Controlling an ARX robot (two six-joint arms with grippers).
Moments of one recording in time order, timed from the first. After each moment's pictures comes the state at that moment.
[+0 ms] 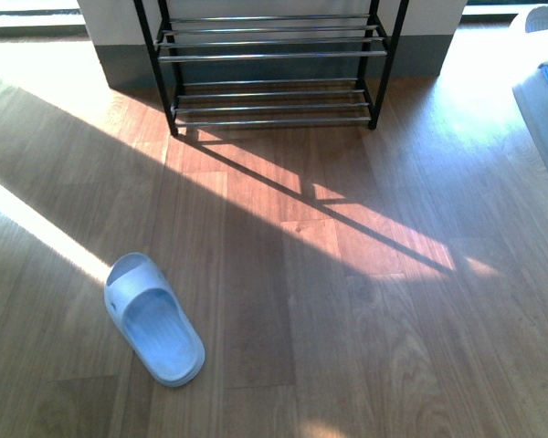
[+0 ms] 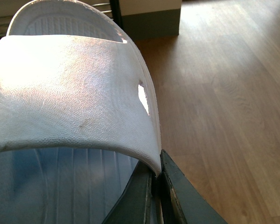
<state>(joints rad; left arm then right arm) 0.00 0.02 0.01 0.00 0.00 -0.01 -0.11 1.72 0.43 0.97 -0.11 0.03</state>
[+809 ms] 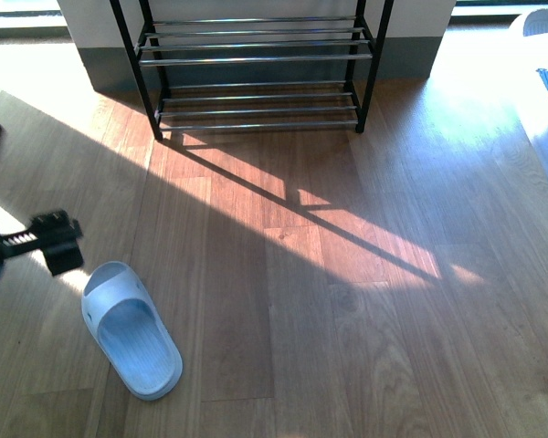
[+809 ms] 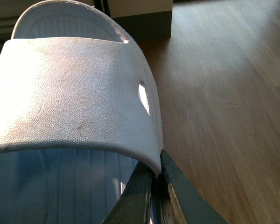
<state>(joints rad) -0.12 2.11 0.74 0.30 -0.39 -0.50 -0.12 1.72 0.43 0.97 -0.10 0.03</state>
